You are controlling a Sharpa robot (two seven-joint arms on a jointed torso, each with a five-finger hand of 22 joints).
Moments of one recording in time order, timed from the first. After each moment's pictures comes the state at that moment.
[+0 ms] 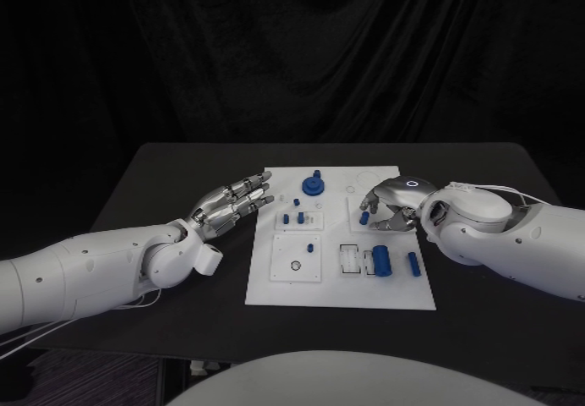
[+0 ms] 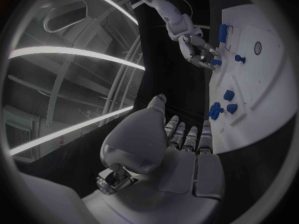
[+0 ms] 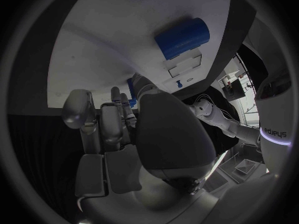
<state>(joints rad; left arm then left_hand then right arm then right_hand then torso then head) 1.03 -0.90 -0.21 1.37 -0.11 0.17 0.68 1.43 0.25 -0.18 0.14 0.44 0.27 0.02 0.03 0.03 0.05 0.00 0.17 0.03 0.01 0.09 0.00 0.00 0.10 0.09 0.12 0.04 0.22 1.25 -0.77 -0.25 1.47 -1.64 -0.22 -0.12 1.53 -0.12 0.17 0.25 0.22 0.81 0.16 0.11 0.14 0.81 0.12 0.56 0.12 1.40 0.04 1.38 1.10 0.12 1.37 0.14 1.08 1.31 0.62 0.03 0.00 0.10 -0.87</state>
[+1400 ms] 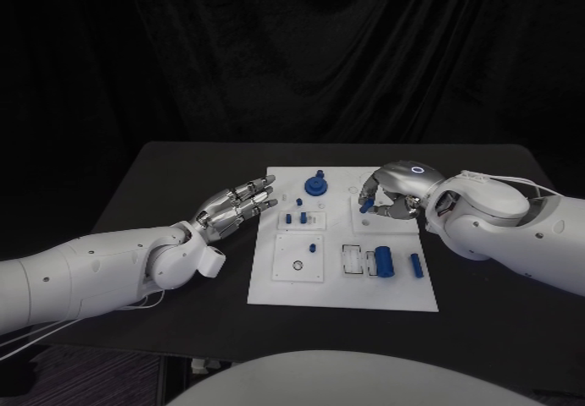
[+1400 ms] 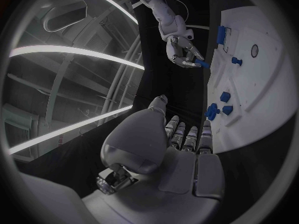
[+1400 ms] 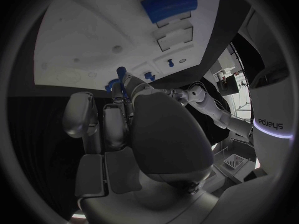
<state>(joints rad) 1.01 -0.90 -0.21 1.37 -0.11 0.17 0.68 1.43 0.26 -0.16 0.13 0.44 0.27 0.02 0.03 0.03 0.04 0.00 0.17 0.03 0.01 0.09 0.00 0.00 0.10 0.08 0.13 0.04 0.22 1.31 -0.80 -0.24 1.56 -1.62 -0.30 -0.09 1.61 -0.10 0.32 0.16 0.17 1.07 0.12 0.23 0.23 1.01 0.08 0.52 0.15 1.44 -0.01 1.39 1.13 0.10 1.41 0.09 1.15 1.31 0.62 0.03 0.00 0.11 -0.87</state>
